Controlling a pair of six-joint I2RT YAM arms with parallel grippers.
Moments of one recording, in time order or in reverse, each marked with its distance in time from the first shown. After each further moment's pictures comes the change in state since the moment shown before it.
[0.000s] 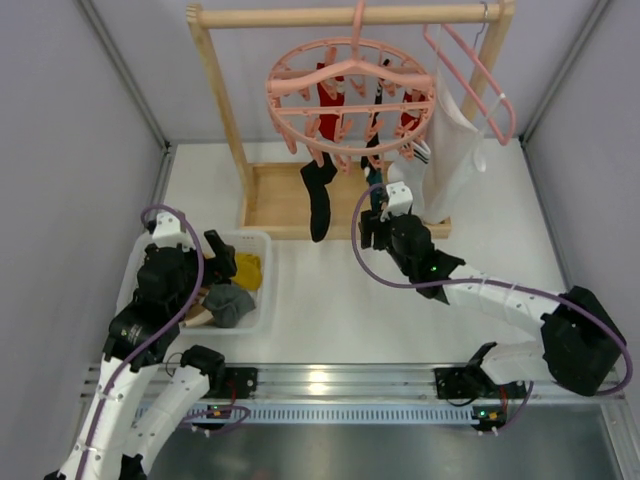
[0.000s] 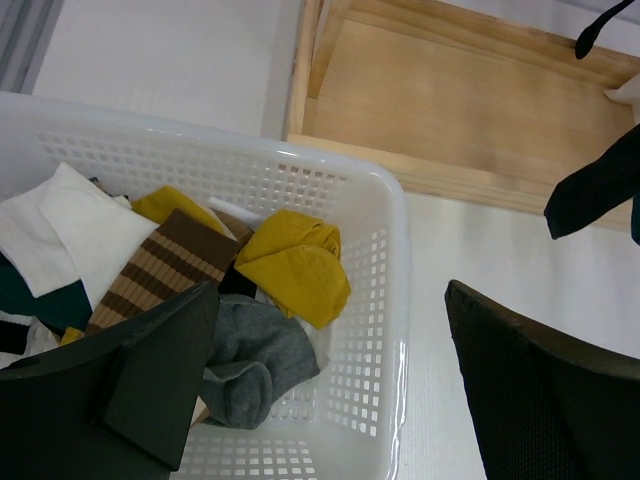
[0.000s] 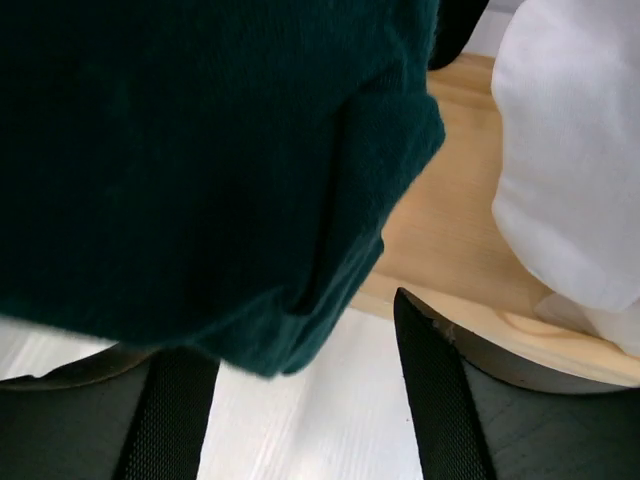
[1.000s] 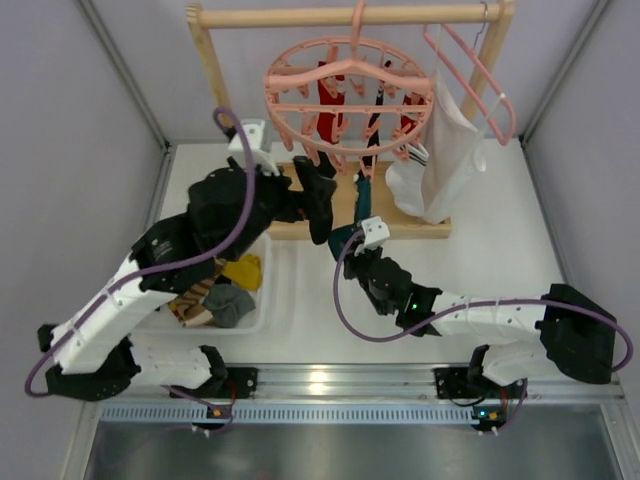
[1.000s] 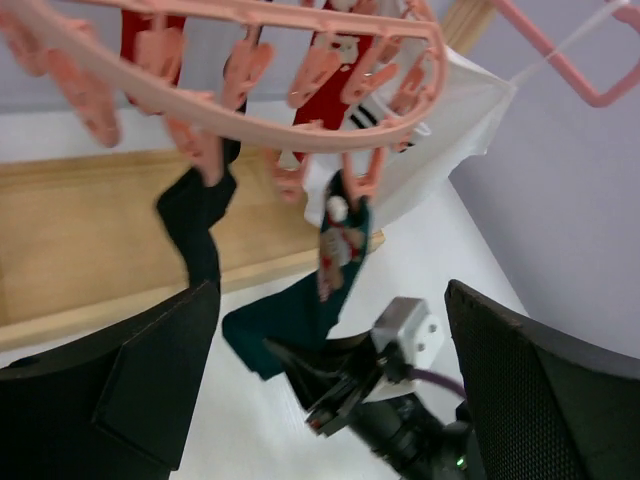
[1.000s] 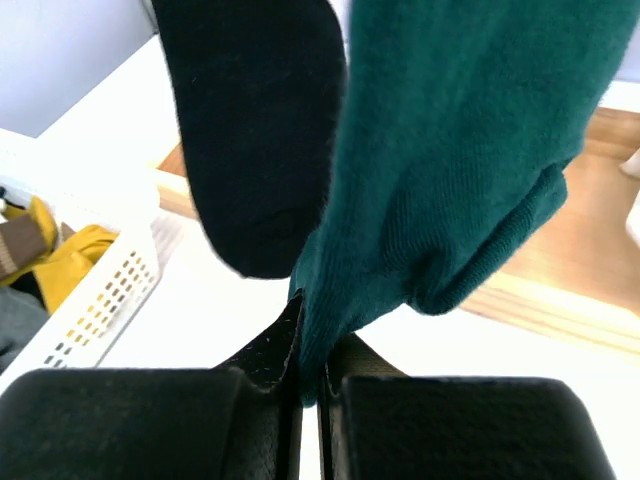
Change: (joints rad) left arm -0.607 0.613 0.764 0.064 -0.163 -0.109; right arm 0.351 0.049 -0.084 0.339 0.300 -0.025
